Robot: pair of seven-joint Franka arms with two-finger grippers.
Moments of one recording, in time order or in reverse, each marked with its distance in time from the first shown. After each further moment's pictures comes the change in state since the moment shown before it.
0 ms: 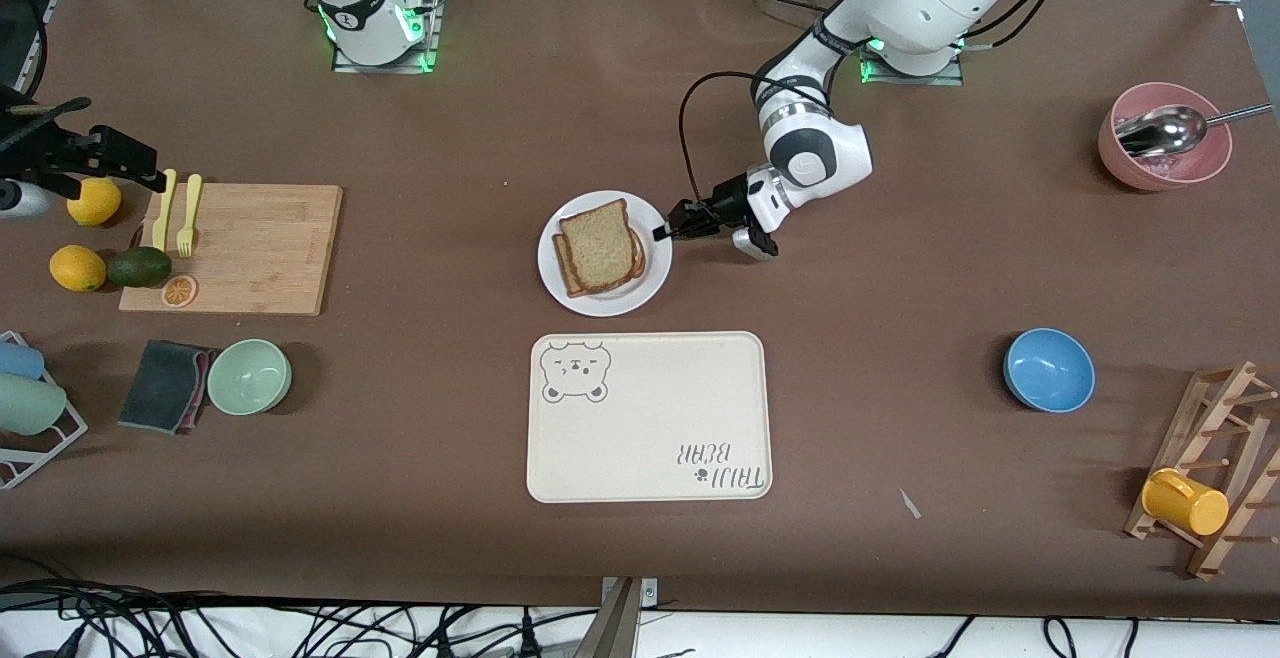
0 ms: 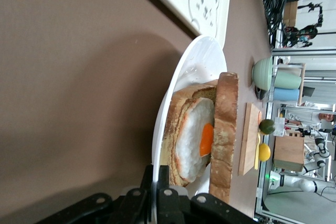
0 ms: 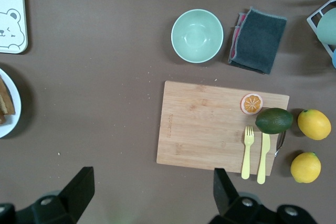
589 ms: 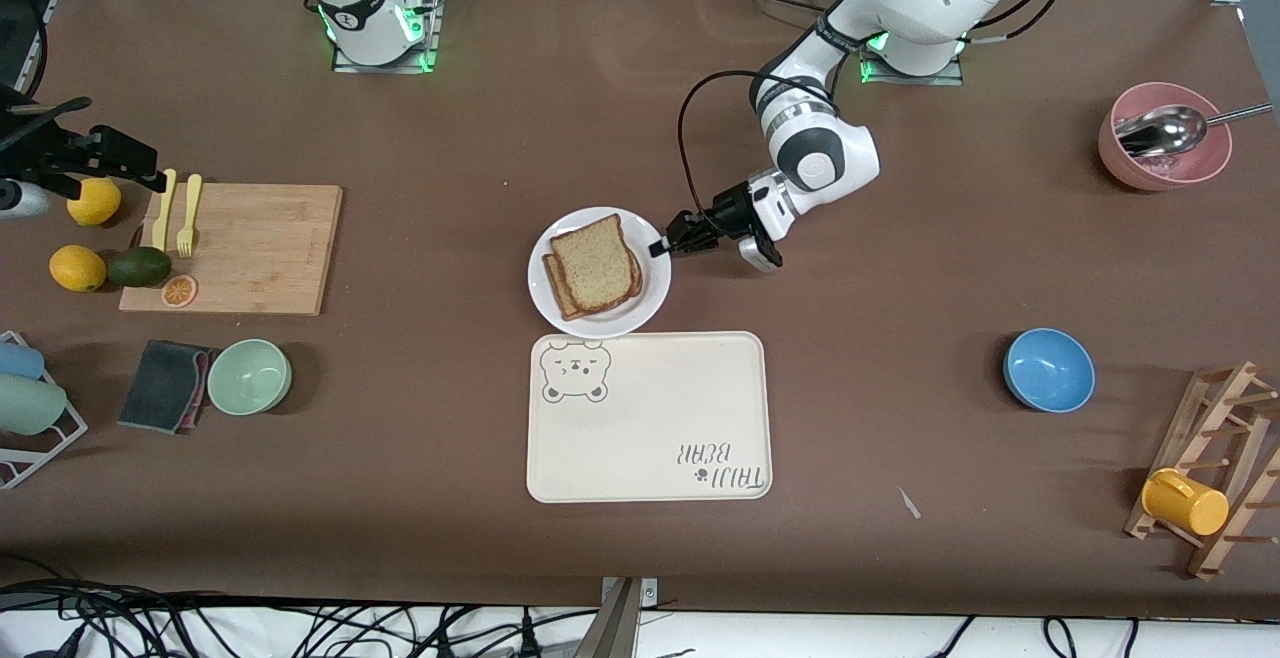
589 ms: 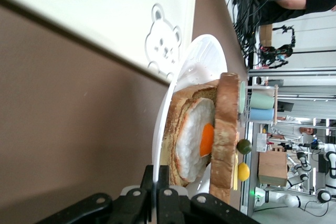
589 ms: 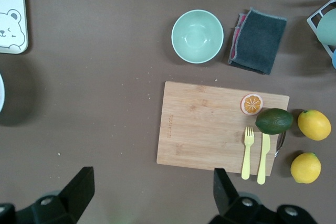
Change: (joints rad) left arm 0.016 -0.029 0.001 0.066 -0.030 0.000 -0.002; right arm 0.000 0.000 0.001 0.002 0.000 0.000 0.000
